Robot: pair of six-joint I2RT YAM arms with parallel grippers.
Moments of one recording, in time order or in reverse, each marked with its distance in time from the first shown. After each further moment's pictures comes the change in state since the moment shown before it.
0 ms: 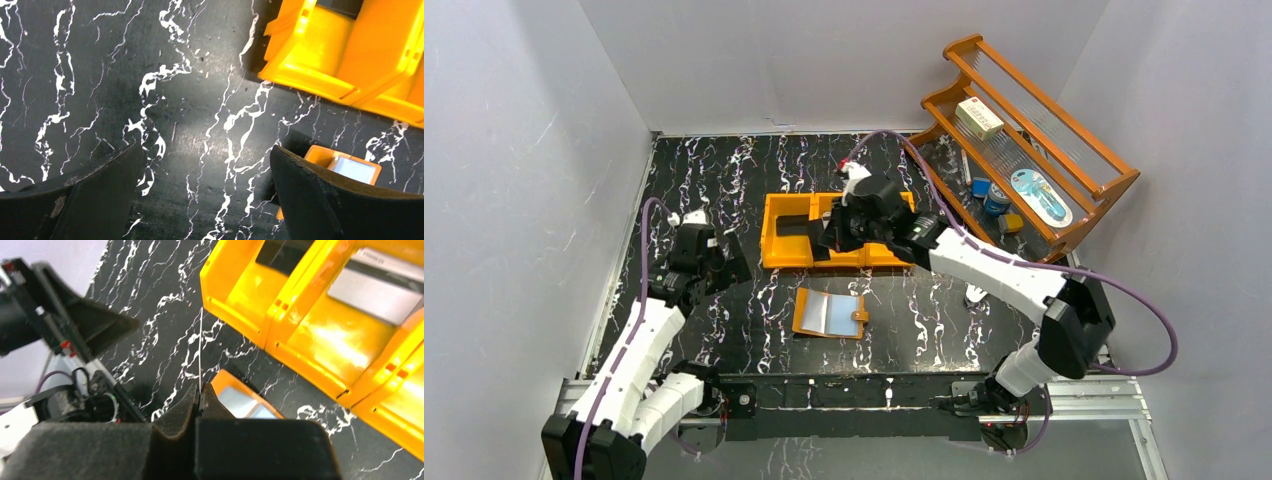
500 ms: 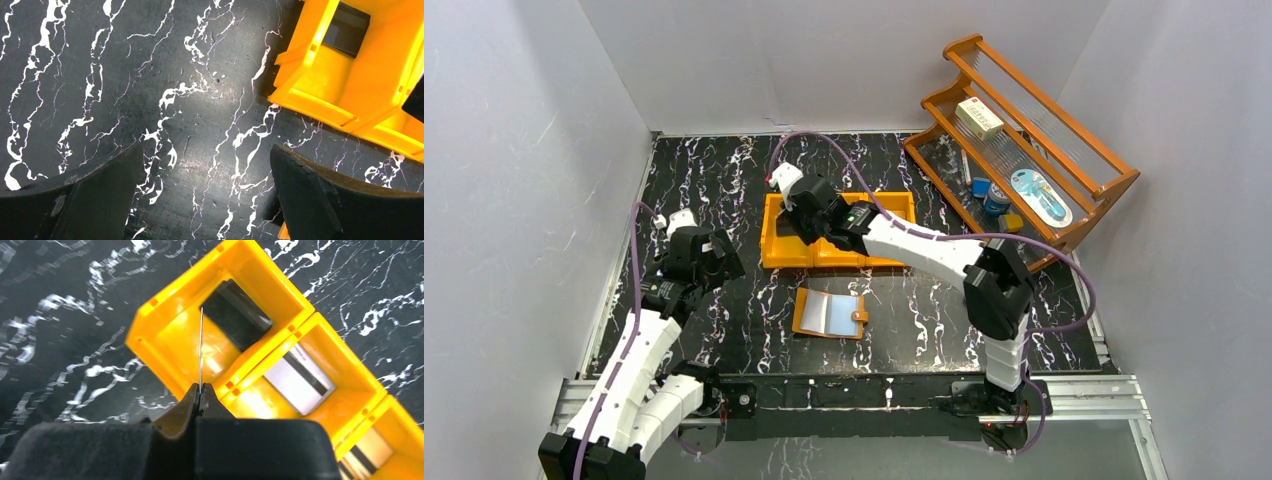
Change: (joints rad) left arm 0.000 -0.105 -0.044 0.021 -0.109 -0.036; right arm 0.121 0.407 0.417 -0.097 0.291 -0.494
